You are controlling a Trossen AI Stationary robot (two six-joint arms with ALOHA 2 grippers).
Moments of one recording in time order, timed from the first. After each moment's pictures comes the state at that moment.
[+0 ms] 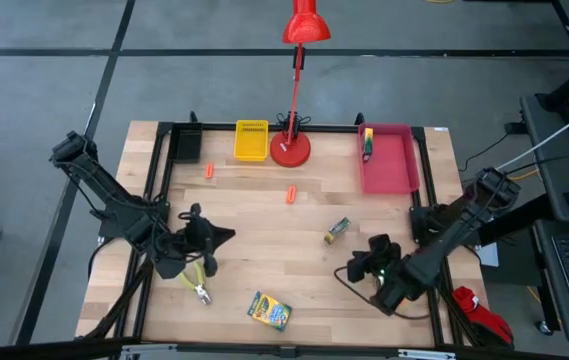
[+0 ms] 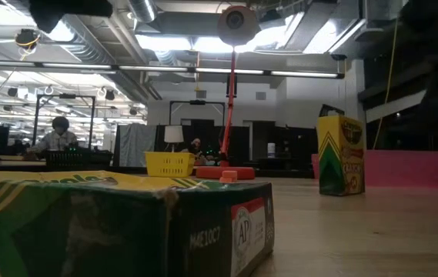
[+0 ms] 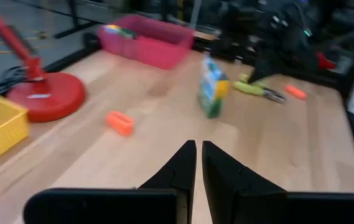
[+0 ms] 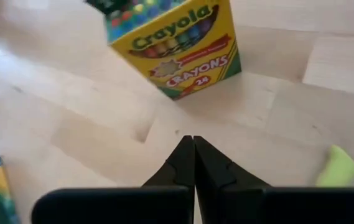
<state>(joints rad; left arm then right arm) -0.74 1.12 0.74 -0.31 -1.00 -0.75 0.85 1.59 0.88 -0.81 0.75 2.11</state>
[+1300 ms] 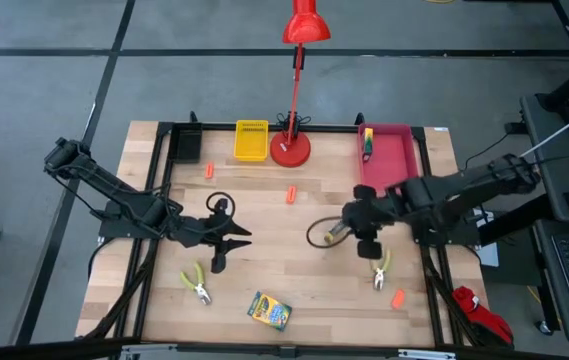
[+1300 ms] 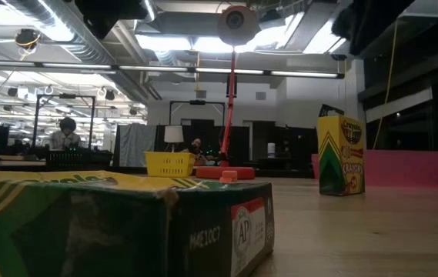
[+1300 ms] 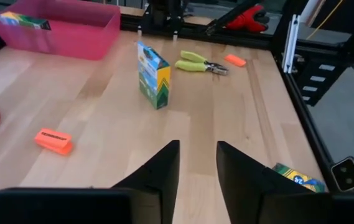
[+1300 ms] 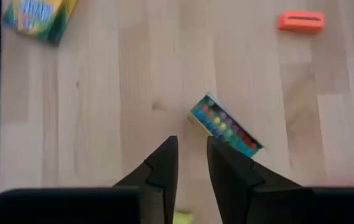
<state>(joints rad) -0.47 1.12 0.75 -0.12 -0.46 -0.38 0.30 1.31 1.18 -0.99 0.08 0.30</state>
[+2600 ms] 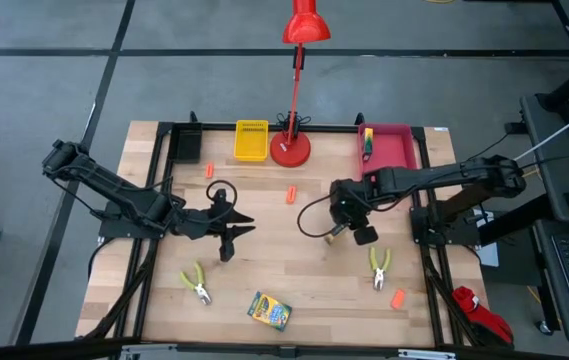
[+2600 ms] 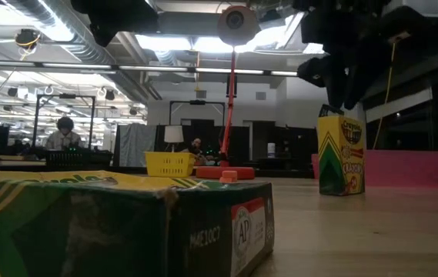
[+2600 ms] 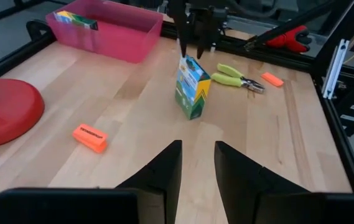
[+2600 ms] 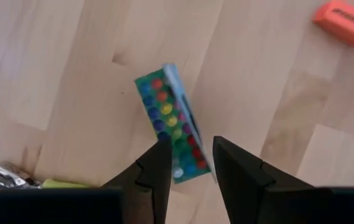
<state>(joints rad) -0.40 1.12 0.75 -0.12 -0.53 -0.45 0.05 1.44 1.08 -0.92 -0.09 -0.28</state>
